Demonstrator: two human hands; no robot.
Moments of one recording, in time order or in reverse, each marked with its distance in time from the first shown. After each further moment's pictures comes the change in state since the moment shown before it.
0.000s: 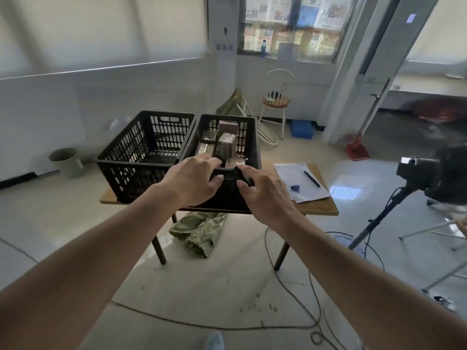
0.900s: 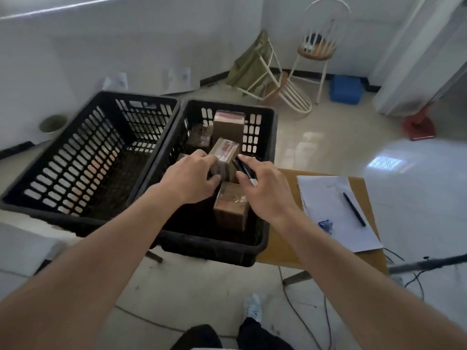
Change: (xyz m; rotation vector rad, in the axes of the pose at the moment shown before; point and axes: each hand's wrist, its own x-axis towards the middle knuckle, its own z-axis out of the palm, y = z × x) left_hand 0.369 -0.087 0.122 -0.009 -0.247 -0.255; right_hand 0.380 0.163 0.078 0.148 -0.195 0.063
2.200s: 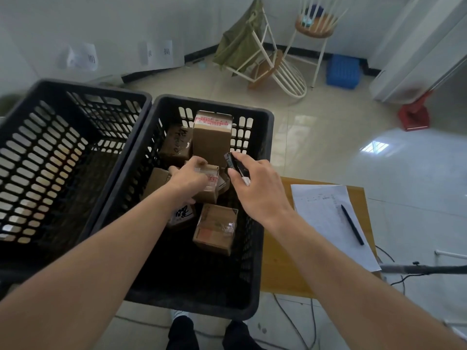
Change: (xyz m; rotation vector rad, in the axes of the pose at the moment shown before) left_hand 0.158 -0.023 0.079 -0.787 -0.224 -0.595; right_hand 0.115 0.034 0.008 -0.005 -0.033 0.095
